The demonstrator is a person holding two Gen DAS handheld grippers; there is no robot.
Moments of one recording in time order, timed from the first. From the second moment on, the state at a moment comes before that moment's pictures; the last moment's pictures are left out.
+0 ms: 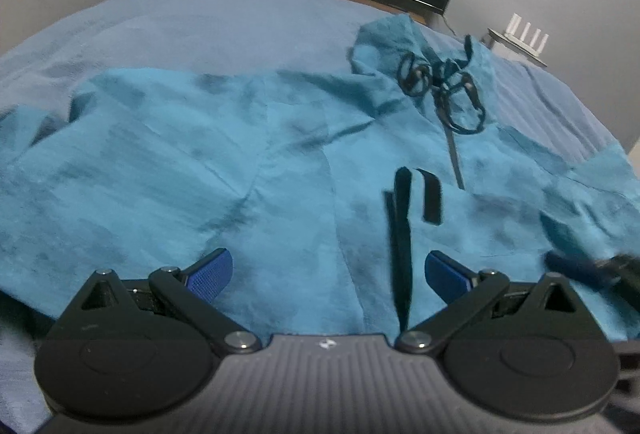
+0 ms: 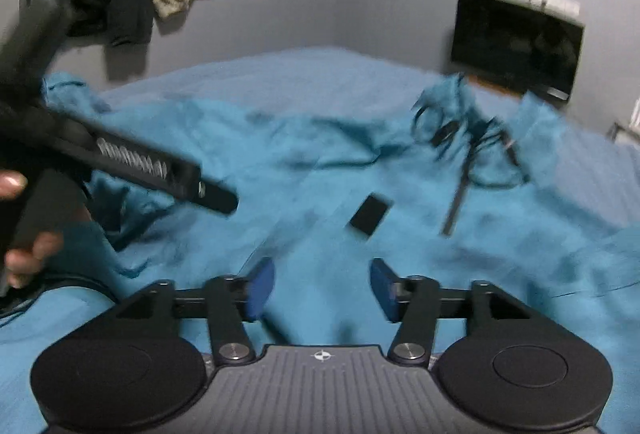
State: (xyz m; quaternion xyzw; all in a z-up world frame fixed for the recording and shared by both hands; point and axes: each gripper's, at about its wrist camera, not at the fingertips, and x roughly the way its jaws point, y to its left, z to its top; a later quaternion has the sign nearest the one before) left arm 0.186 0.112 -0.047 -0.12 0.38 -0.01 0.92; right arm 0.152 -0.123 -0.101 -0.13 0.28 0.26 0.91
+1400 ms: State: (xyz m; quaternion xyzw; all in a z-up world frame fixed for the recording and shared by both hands) left arm 0.222 0.070 -0.051 -0.06 0.35 -0.05 0.93; right arm 0.152 -0.279 -0.052 -0.05 0.30 -0.08 0.95
